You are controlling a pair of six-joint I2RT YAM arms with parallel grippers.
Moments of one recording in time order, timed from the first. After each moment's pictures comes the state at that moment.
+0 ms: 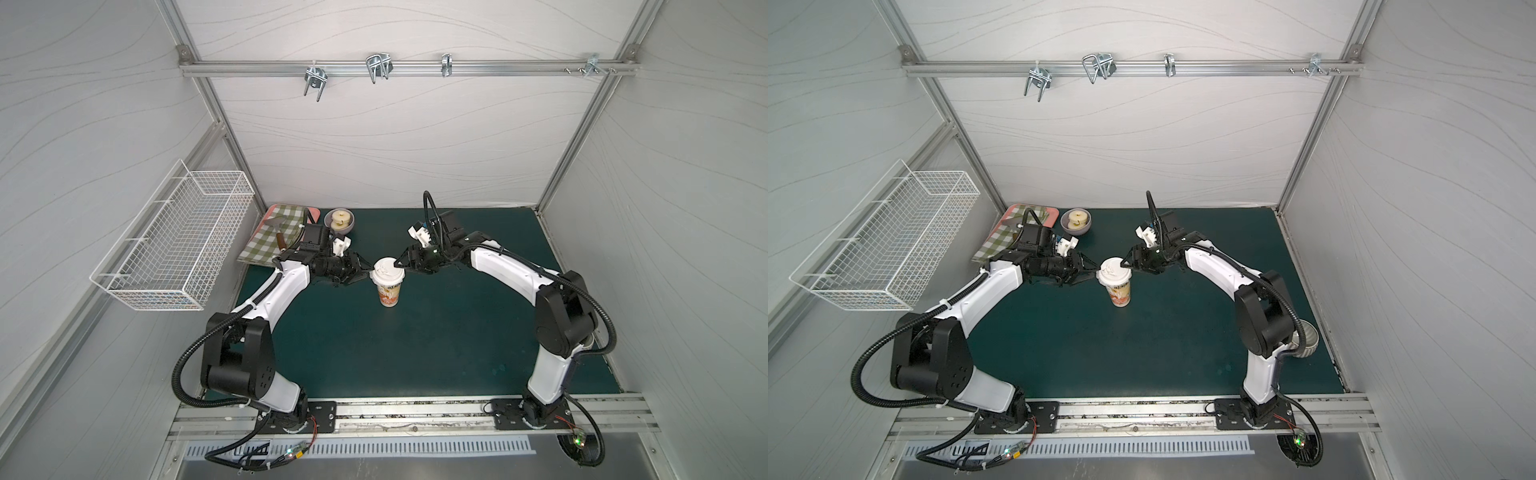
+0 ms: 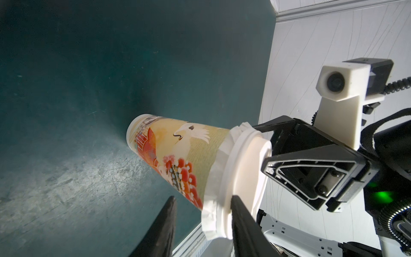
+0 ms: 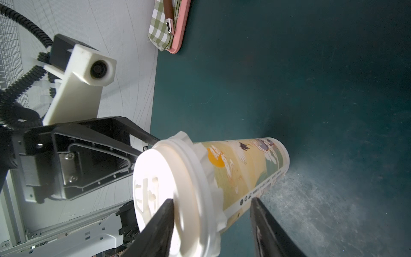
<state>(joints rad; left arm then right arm) -0.16 1.52 1.11 -0.58 0.77 -0.65 0.61 1.84 1.47 -0.50 -0.66 0.55</state>
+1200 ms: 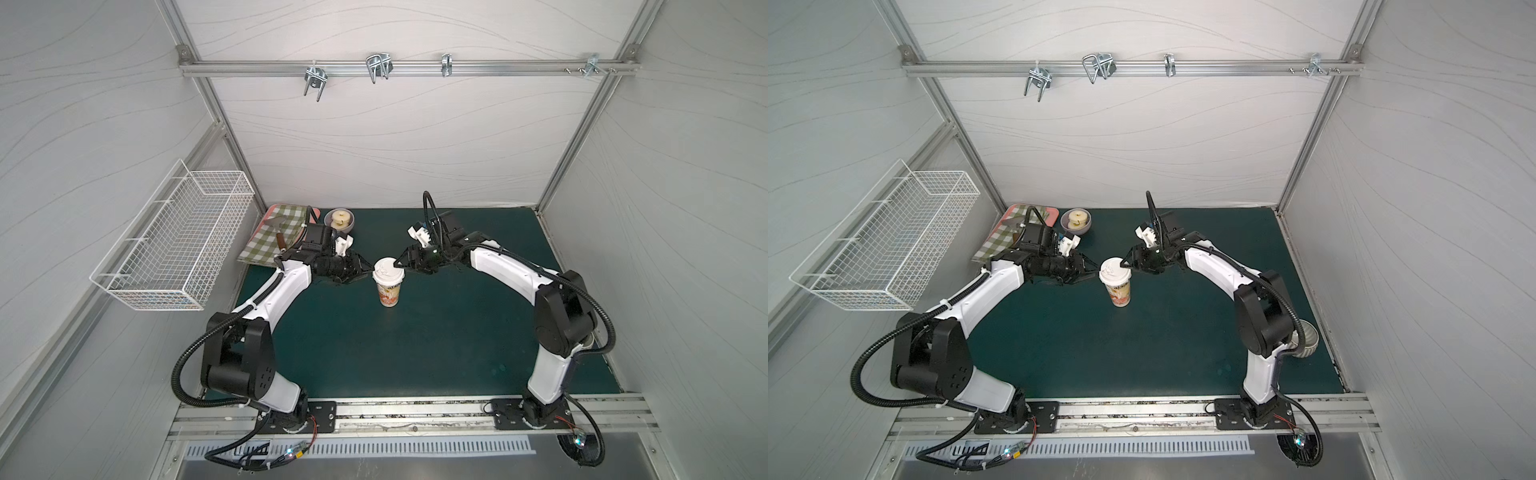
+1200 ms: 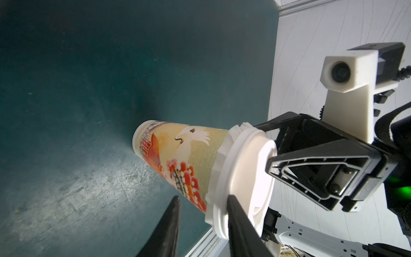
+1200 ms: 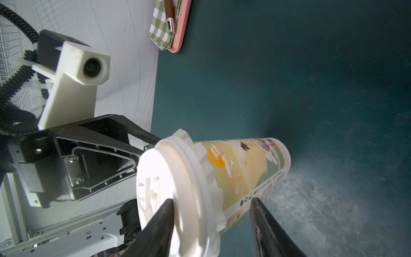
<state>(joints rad) -0.18 1.52 1.12 -0.59 0.71 -0.58 0.61 1.84 1.47 -0.49 -0.67 0.55</state>
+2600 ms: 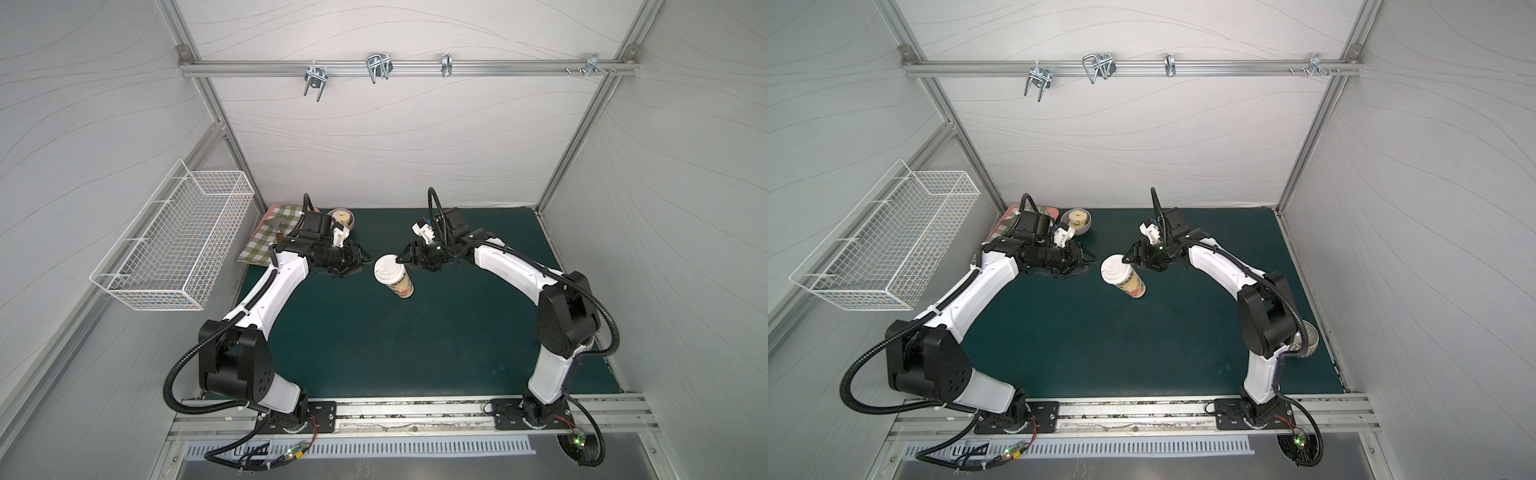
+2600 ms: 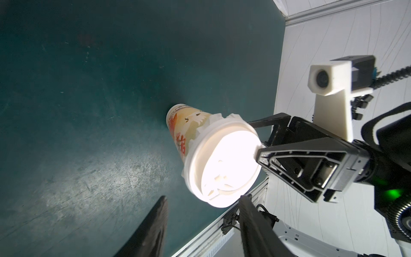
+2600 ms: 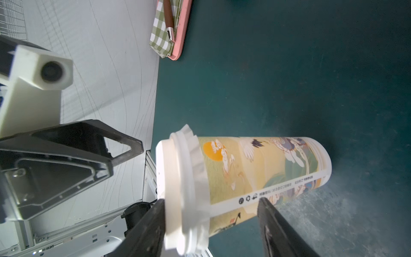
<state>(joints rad) -0.19 1.50 1.28 -0.78 0.64 -0.59 0.57 1.83 1.47 -0.51 -0.69 0.57</state>
